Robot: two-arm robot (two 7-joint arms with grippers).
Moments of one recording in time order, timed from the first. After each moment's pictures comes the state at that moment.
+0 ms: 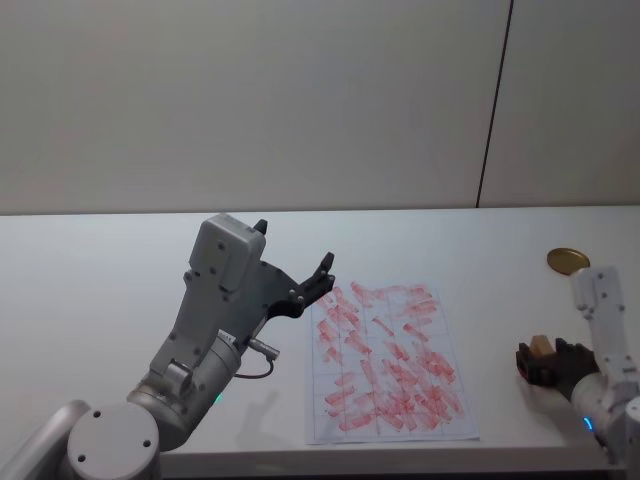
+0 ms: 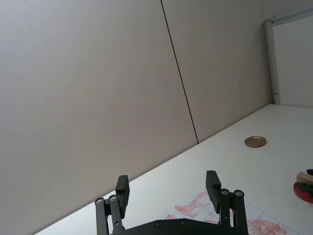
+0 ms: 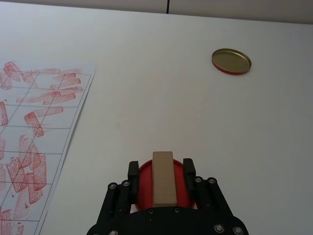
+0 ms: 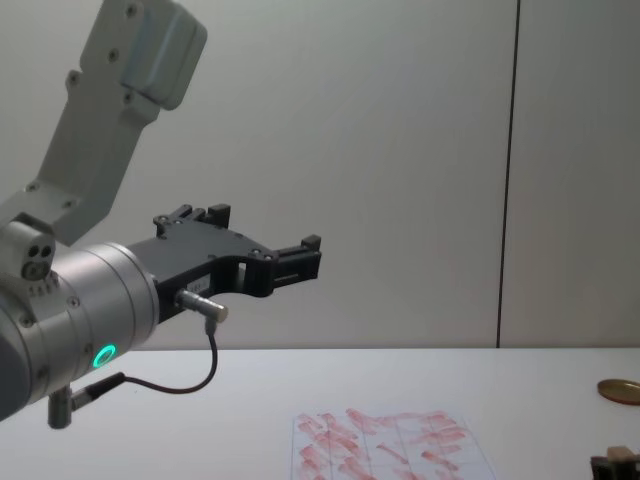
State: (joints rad) left arm -0.24 0.38 0.45 -1.63 -0.20 0.01 -0.01; right arm 0.35 0.18 -0.23 -1.08 0.19 0.29 -0.01
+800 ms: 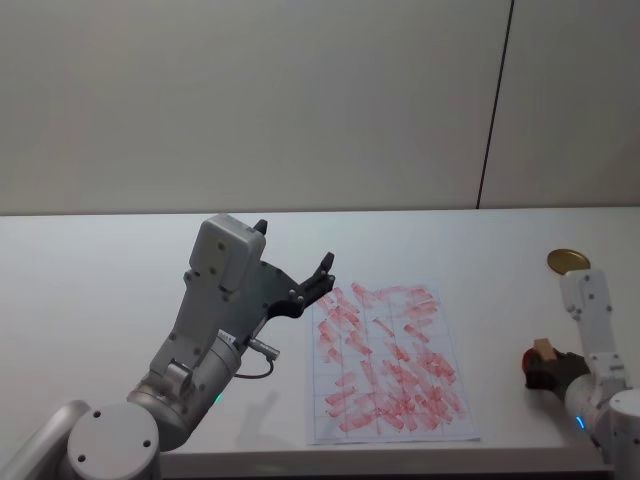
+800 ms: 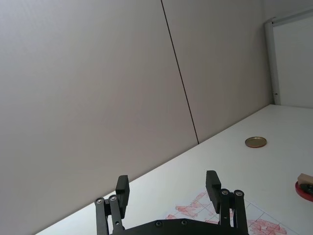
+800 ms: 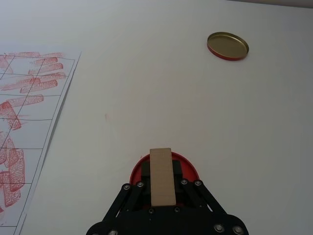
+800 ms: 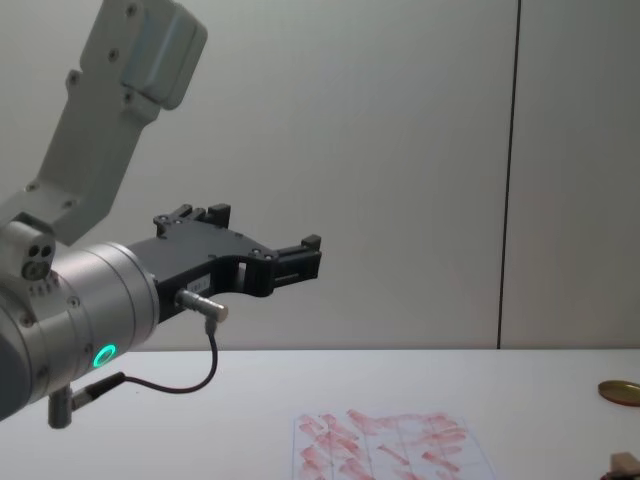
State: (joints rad) left arm -0.24 0.38 0.45 -1.63 -0.20 0.01 -0.01; right arm 0.40 0.15 -0.23 -0.99 0.16 0.34 -0.05
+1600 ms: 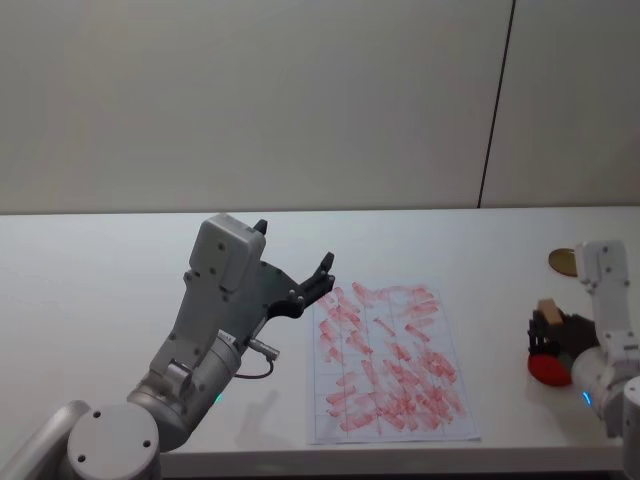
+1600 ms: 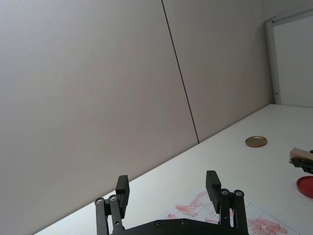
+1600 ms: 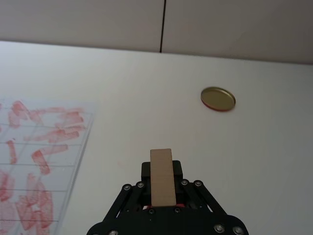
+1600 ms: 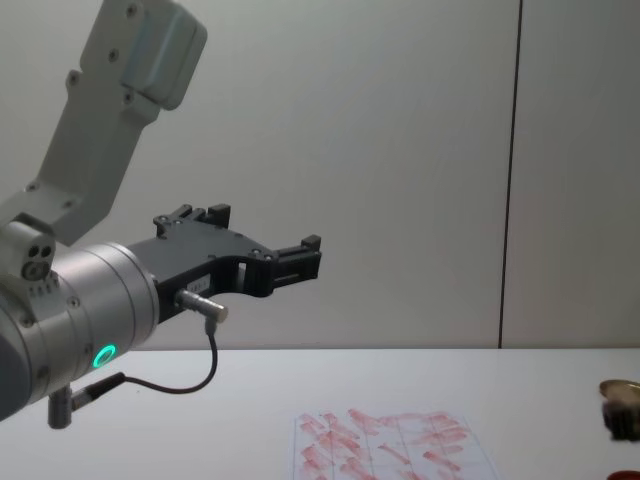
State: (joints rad) left arm -0.24 0.38 0.45 -1.63 -0.20 0.01 -0.01; right arm 0.36 0.16 -0.21 -1.13 0.16 0.27 -0.05
